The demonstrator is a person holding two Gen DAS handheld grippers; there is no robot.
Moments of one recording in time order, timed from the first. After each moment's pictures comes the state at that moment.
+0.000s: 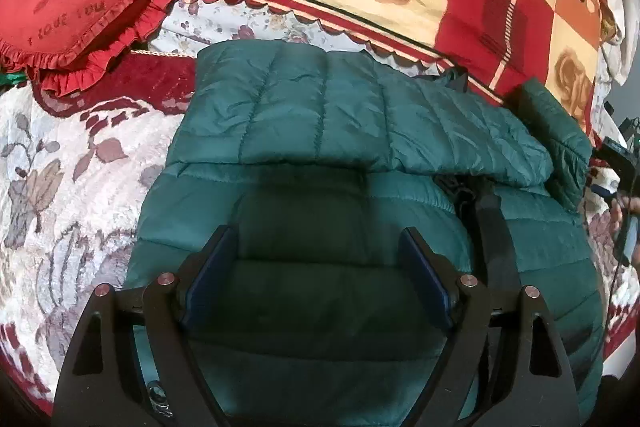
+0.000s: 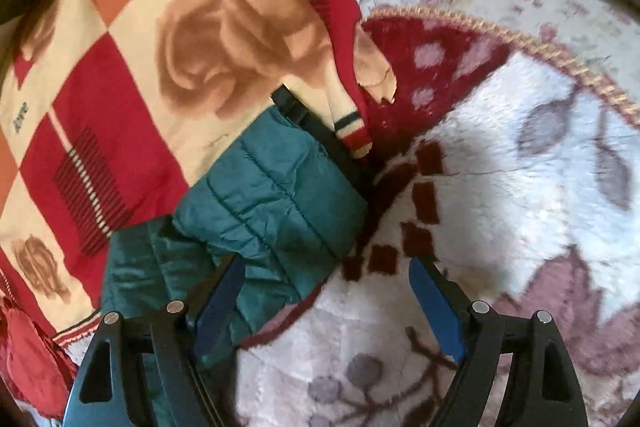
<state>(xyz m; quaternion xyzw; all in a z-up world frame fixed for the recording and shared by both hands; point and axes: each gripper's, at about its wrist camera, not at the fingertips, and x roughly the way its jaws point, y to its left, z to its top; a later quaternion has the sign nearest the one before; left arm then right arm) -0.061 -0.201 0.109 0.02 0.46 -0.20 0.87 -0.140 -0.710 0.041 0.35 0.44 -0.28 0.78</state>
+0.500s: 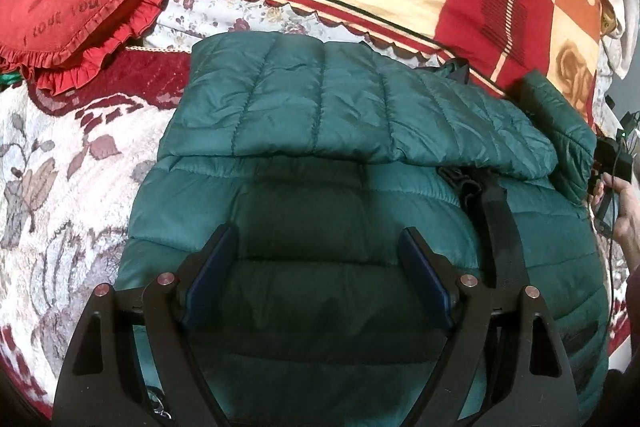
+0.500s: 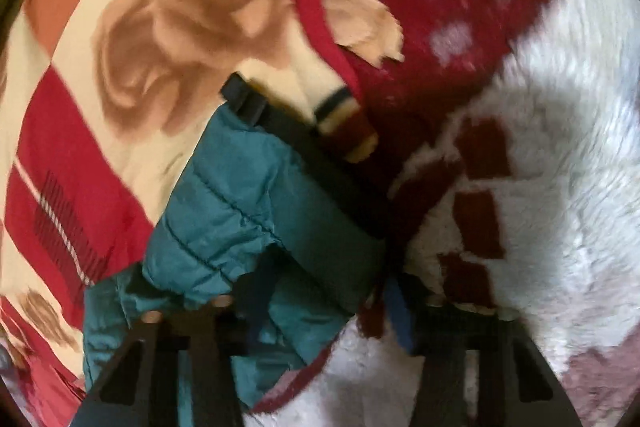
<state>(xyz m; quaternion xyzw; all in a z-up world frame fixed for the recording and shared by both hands) -0.058 -0.203 0.100 0.02 0.46 -0.20 0.86 -0.125 -0.736 -0.009 0.44 0.39 -0.29 0.76</state>
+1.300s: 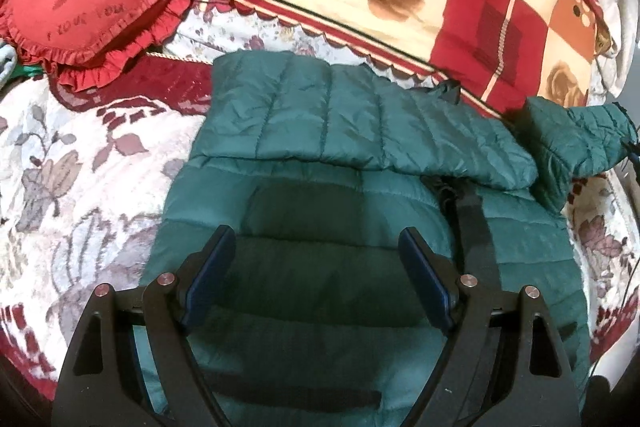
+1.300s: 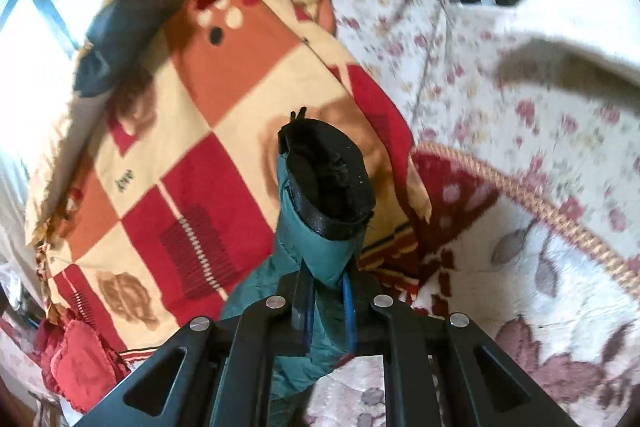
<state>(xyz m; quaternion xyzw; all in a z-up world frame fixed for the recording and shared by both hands) -0.082 -0.183 0.129 -0.01 0.45 -0.19 0.87 -0.190 -0.727 0.170 0.36 0.30 -0.20 0.86</state>
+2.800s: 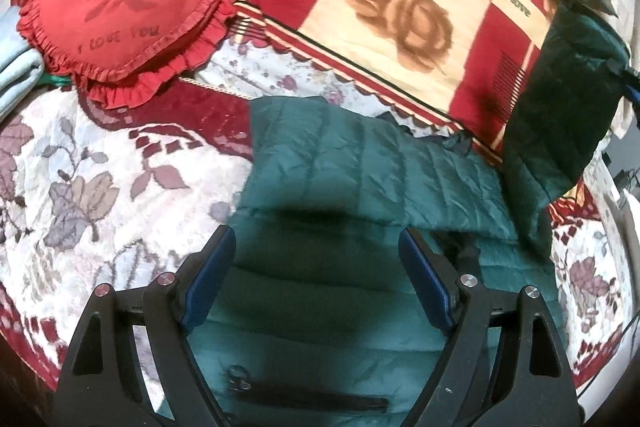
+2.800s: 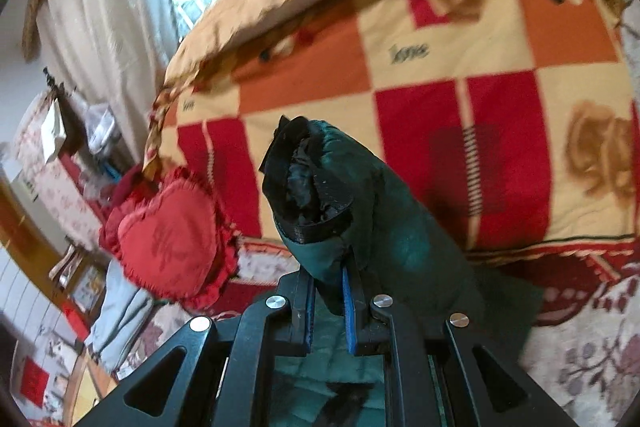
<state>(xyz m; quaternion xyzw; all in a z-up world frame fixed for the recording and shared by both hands) -0.059 -0.147 0.168 -0.04 0.43 -0.17 0.89 -0.068 -0.453 0.242 0.25 0.40 0.09 0.88</state>
